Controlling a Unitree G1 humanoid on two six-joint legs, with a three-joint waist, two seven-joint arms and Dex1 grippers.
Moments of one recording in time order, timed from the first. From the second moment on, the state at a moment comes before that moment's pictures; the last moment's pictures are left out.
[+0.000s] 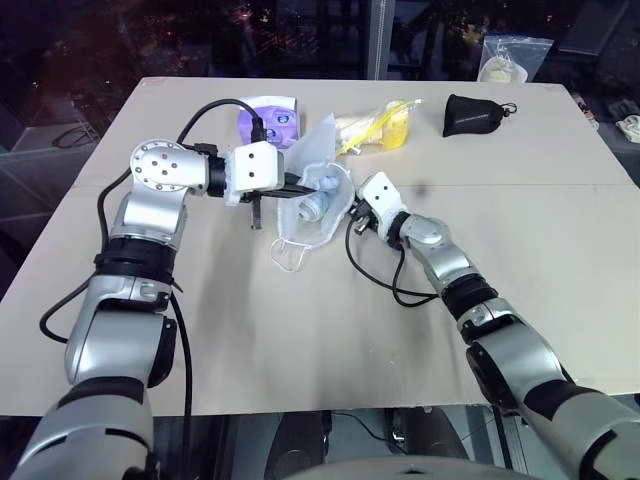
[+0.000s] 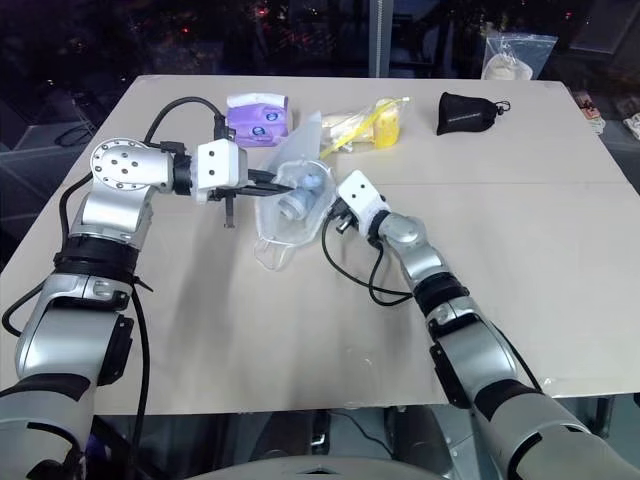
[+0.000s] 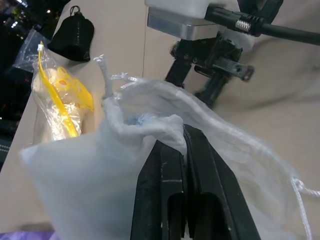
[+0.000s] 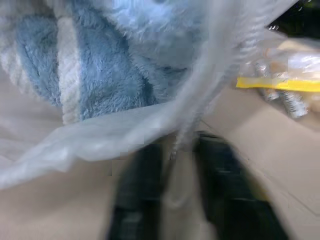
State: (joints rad) left arm -0.91 0.70 -0.14 0.54 -0.09 -0.28 -1.34; right arm -0.81 -0.08 0.19 0.73 -0.04 -0.12 0.49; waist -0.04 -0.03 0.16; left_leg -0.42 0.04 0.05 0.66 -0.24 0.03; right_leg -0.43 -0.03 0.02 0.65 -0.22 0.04
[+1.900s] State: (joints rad) left arm -0.95 0.61 0.22 0.38 -0.03 -0.01 -0.30; right arm -0.93 -0.35 -0.23 -0.20 0.18 0.49 0.22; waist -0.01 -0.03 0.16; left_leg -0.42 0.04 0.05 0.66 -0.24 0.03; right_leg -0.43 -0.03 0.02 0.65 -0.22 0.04
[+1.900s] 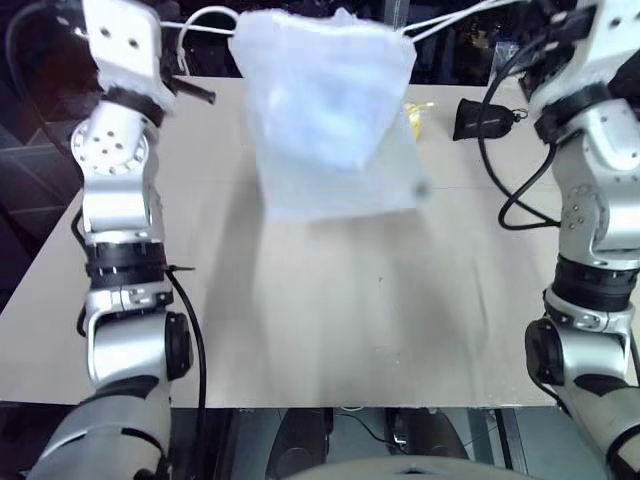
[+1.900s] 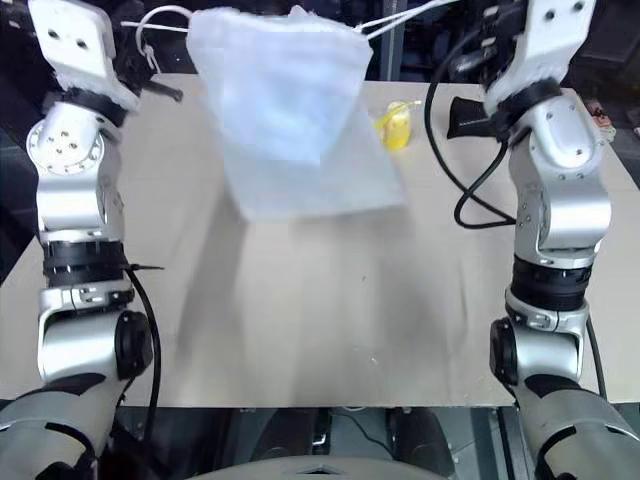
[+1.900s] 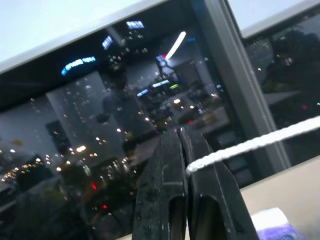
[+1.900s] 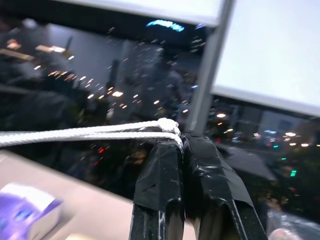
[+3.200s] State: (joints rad) left arm -0.55 0.49 -0.02 0.08 -0.43 0.41 -0.70; right arm -0.25 -0.68 -0.08 -0.45 0.39 0.63 0.43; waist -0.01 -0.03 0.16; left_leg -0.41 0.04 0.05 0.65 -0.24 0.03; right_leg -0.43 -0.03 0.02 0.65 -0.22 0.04
